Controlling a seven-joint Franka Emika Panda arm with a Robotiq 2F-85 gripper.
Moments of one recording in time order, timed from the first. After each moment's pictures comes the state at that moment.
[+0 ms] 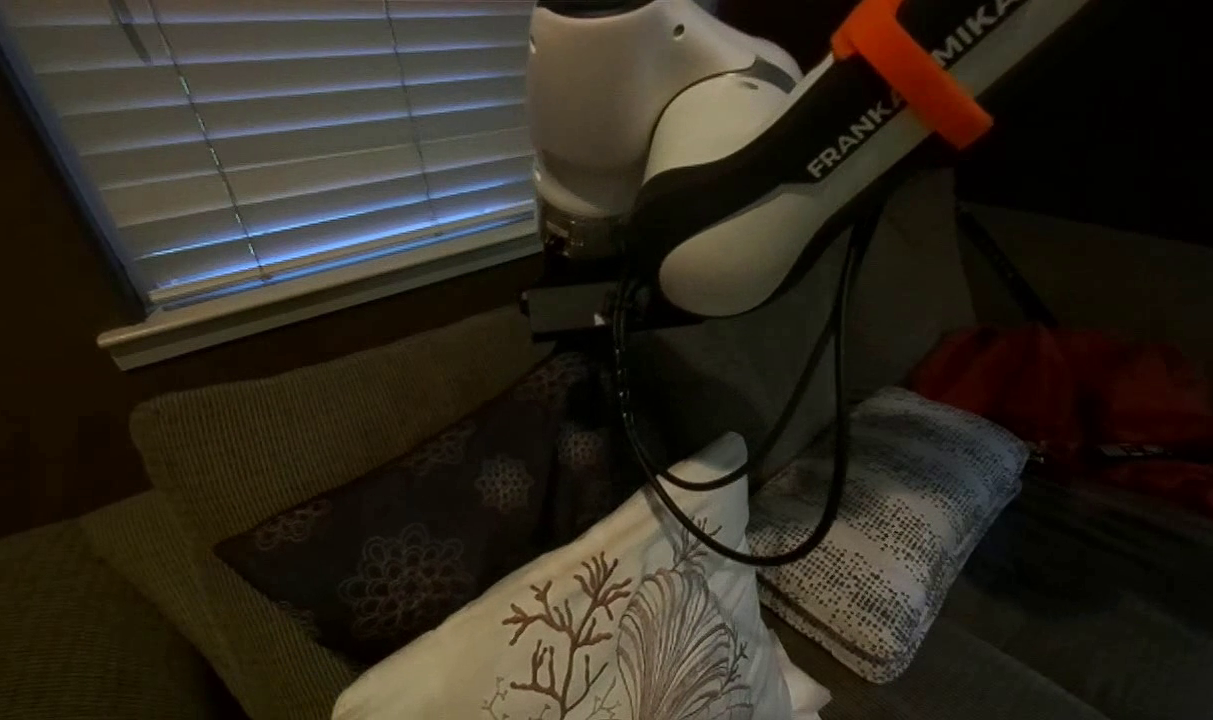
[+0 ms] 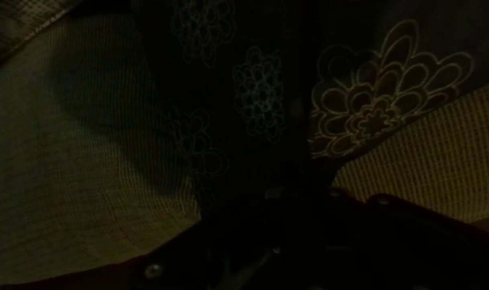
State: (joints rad) arm 0.71 0.66 -0.40 -1.68 -0.39 2.66 1.21
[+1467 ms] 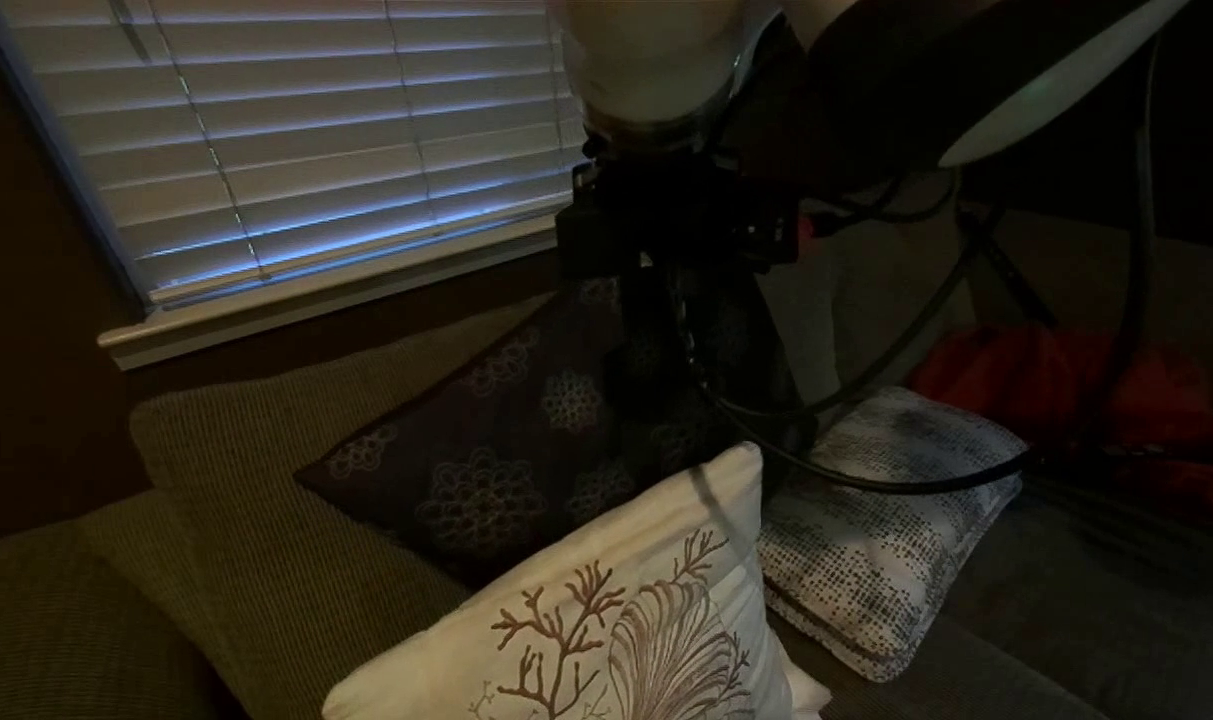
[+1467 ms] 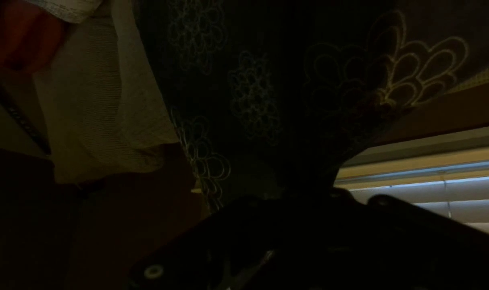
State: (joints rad) arm 0.57 0.28 -0.05 -1.90 -1.14 2.15 1.92
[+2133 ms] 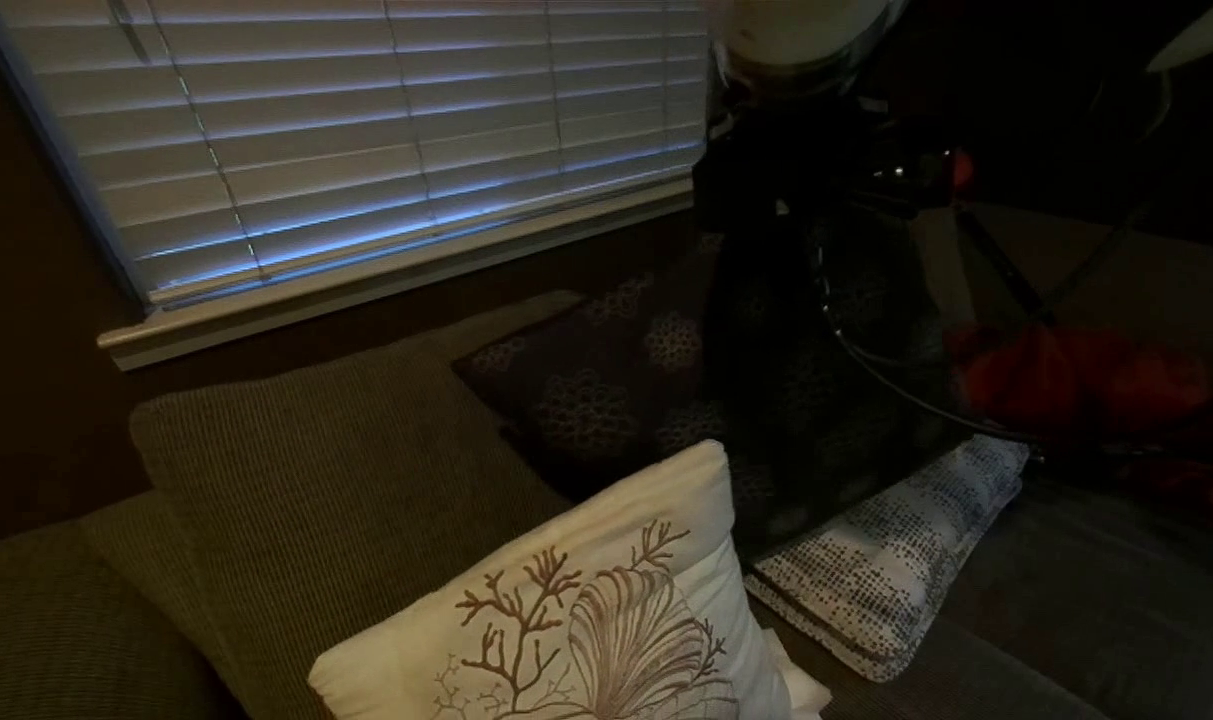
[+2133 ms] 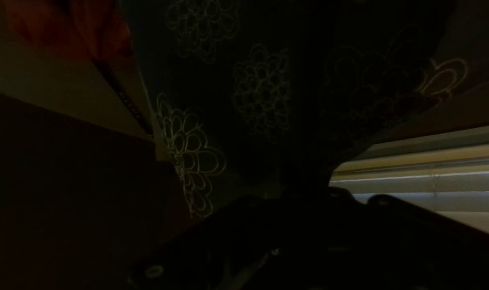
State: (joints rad) arm 0.36 0.09 0.13 -2.09 -1.14 1.95 1.96
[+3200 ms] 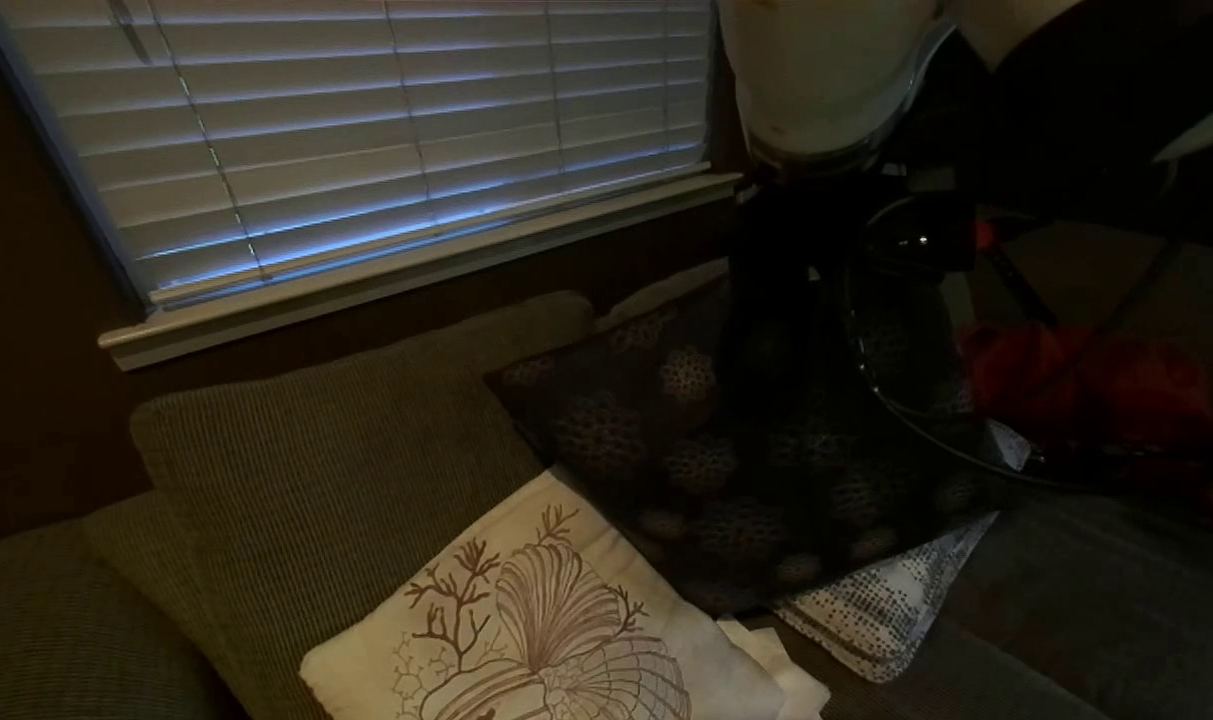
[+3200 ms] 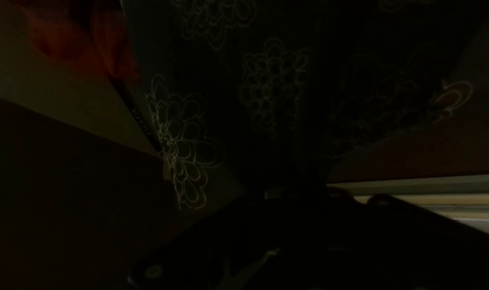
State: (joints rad) arm 0.29 0.12 0.16 -2.16 -1.14 2.00 1.97
